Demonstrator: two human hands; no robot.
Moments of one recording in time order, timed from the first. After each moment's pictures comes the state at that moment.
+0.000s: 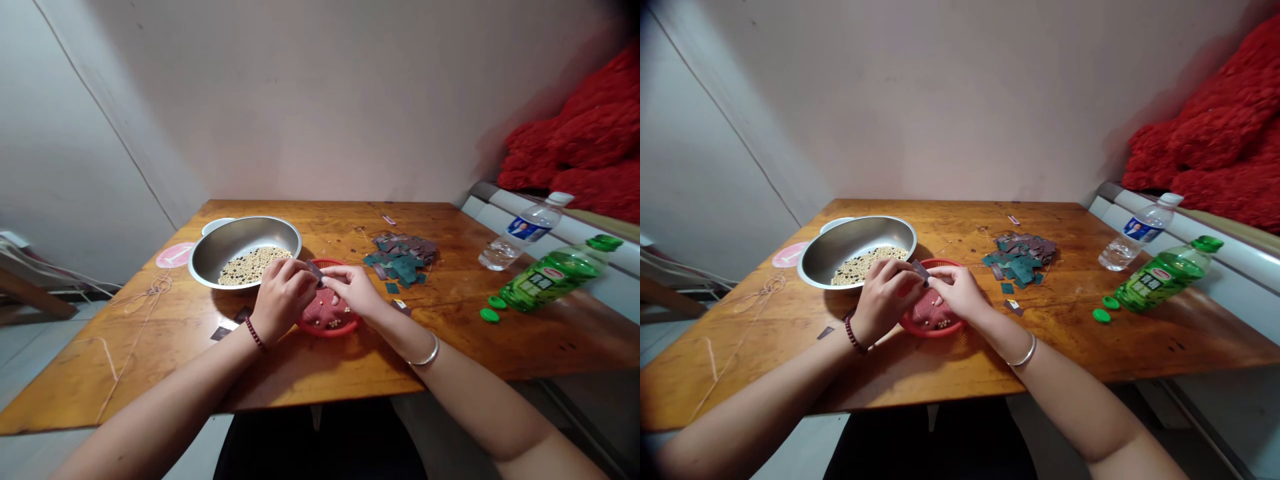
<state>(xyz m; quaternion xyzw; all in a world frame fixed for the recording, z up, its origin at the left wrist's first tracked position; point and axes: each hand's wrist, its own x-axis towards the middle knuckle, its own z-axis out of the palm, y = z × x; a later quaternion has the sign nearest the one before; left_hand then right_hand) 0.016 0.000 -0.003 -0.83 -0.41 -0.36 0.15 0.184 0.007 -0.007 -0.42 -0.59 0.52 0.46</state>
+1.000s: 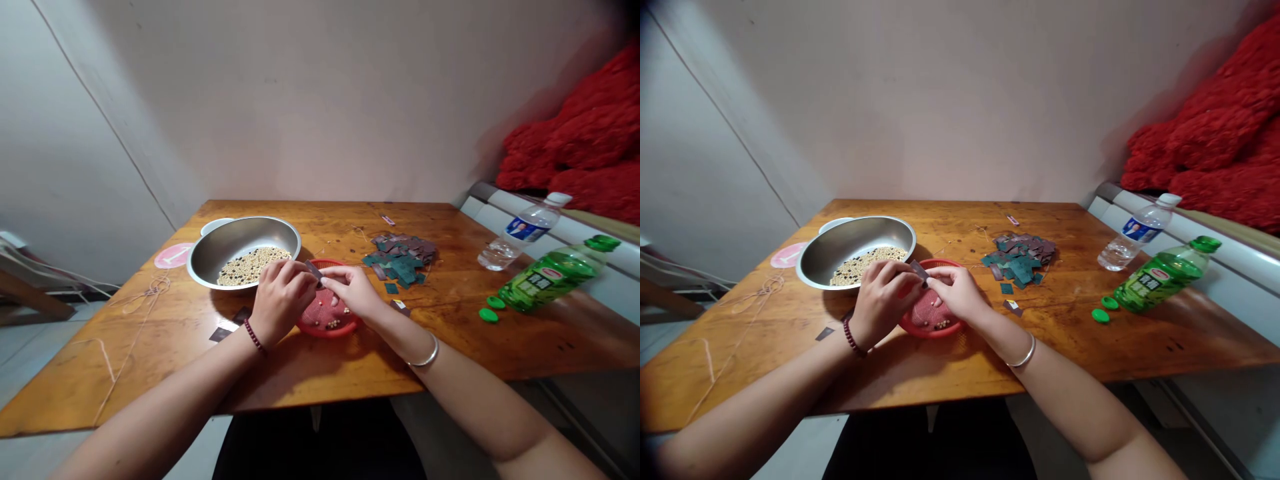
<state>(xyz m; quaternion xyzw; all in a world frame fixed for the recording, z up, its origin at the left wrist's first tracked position) 0.016 -0.002 -0.002 -0.82 -0.41 -0.35 0.18 0.183 0.006 -0.004 -0.43 -0.58 0.52 0.46</state>
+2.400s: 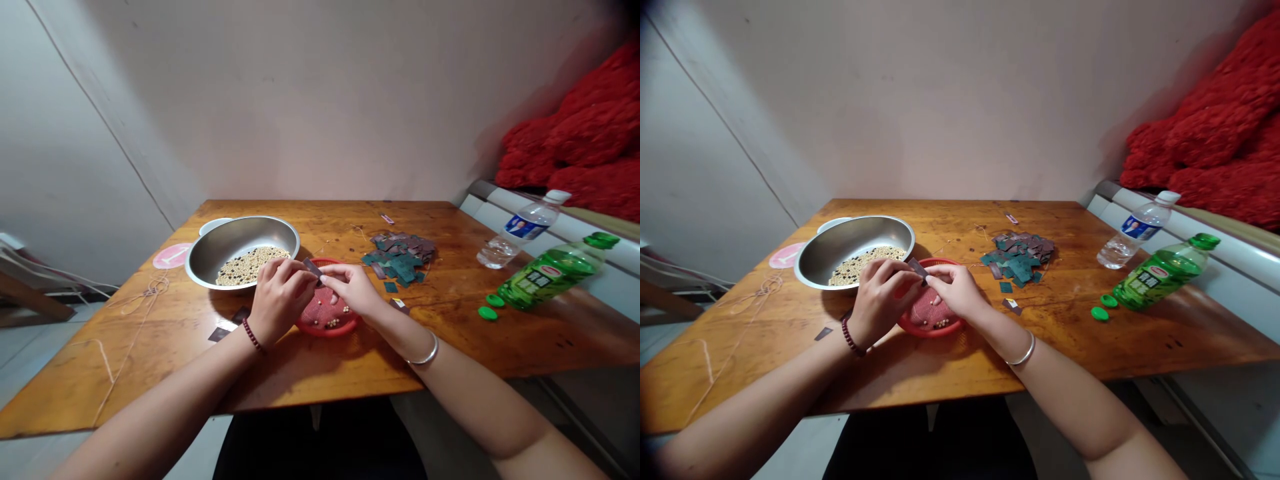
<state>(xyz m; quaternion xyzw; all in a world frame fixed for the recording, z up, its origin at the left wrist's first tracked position) 0.017 -0.004 -0.001 -0.82 -0.41 -0.36 0.17 0.184 0.007 -0.005 -0.41 -0.59 0.51 0.47</state>
